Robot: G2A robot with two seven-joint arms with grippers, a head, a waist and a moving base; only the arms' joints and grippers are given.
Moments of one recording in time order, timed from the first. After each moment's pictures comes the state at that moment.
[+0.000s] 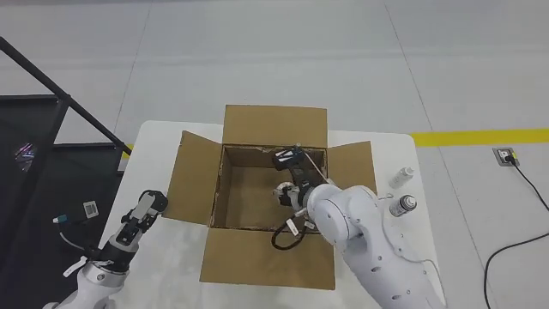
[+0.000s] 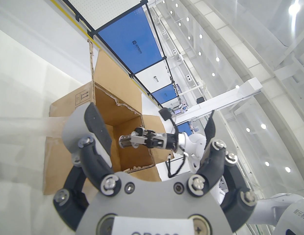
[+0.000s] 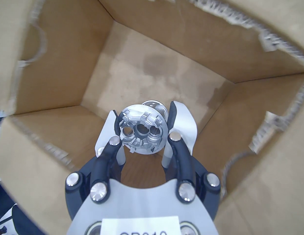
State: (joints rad) left arm 1.58 -1.20 -1.79 -1.86 -0.10 -0.49 -0.41; right arm -0.83 -1.43 1.02 -1.72 -1.13 0.16 1.14
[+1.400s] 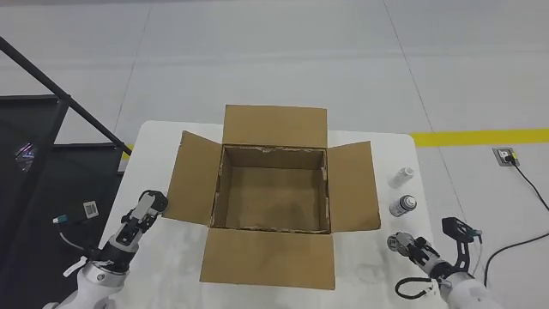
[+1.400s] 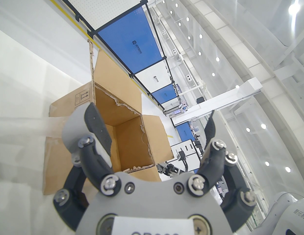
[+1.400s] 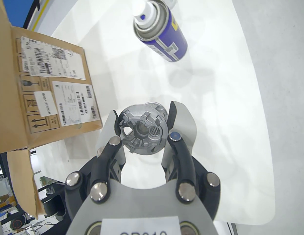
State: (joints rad) left arm 1.58 -1.20 -1.79 -1.86 -0.10 -0.49 -0.41; right arm -1.60 -1.34 1.81 -1.91 -0.72 0.11 0.74
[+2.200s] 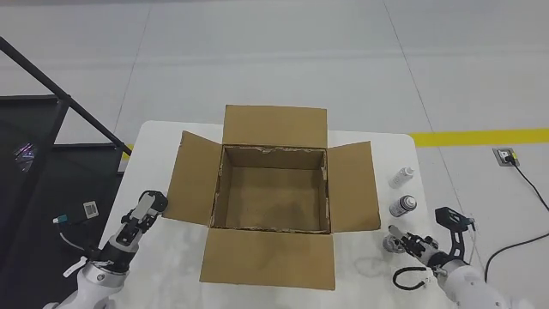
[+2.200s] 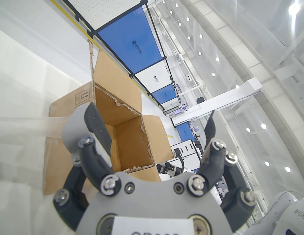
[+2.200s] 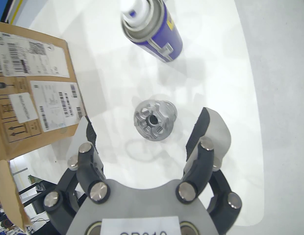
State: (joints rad) left arm 1.58 -1.20 -1.79 -1.86 -0.10 -0.49 -0.41; right arm -1.54 -1.31 1.80 -1.96 -0.76 0.14 0.80
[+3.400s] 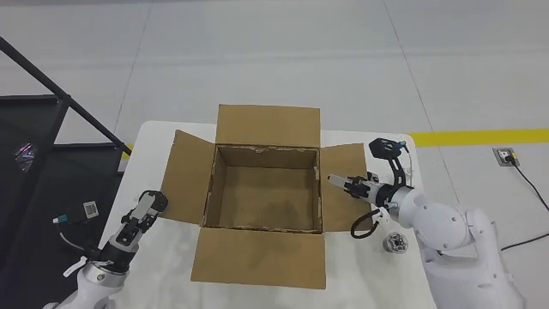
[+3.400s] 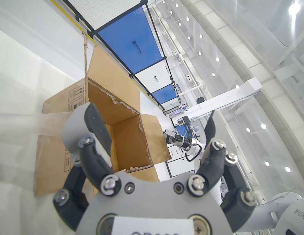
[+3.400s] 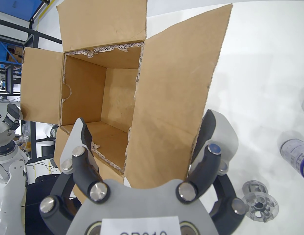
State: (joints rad) left arm 1.58 -1.20 -1.79 -1.86 -0.10 -0.49 -0.41; right arm -1.02 -1.28 1.44 -1.78 -0.70 0.13 1.03
